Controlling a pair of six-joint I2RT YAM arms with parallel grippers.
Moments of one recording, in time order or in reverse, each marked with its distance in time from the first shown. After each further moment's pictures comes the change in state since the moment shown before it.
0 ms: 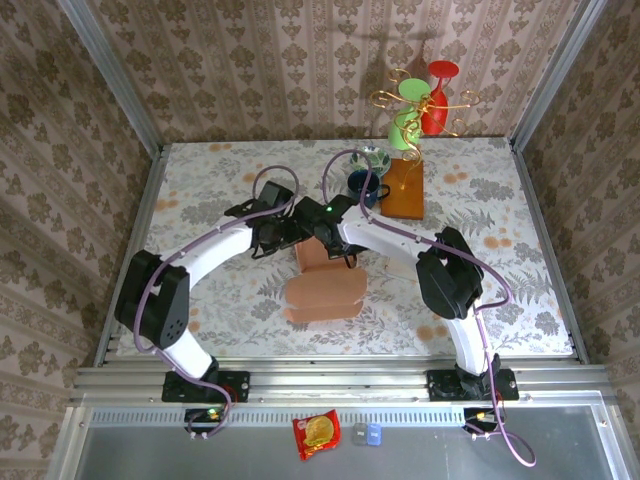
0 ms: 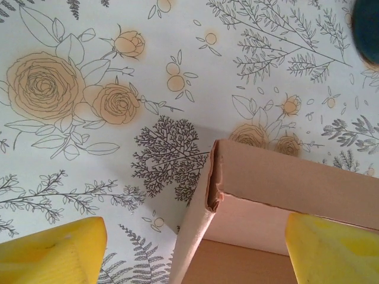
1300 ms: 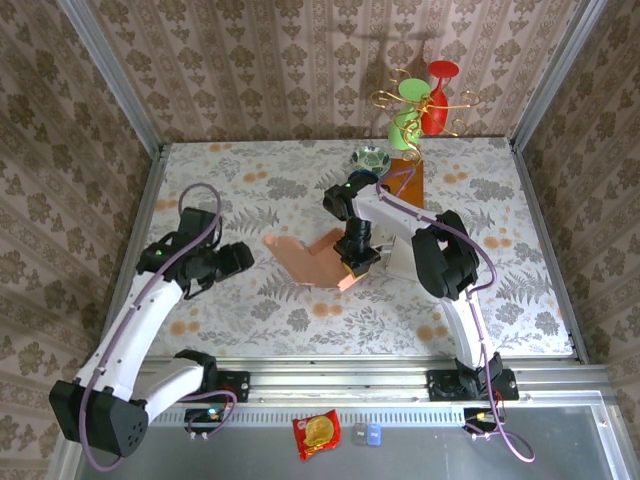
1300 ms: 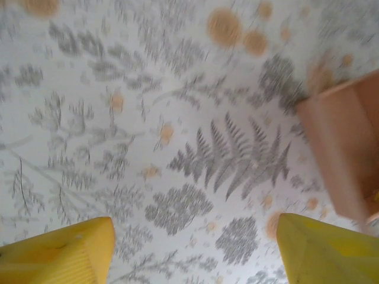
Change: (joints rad) left arm 0.234 -0.636 -0.205 -0.465 0.043 0.170; right arm -0.188 0.131 0.075 -0.269 -0.750 0.867
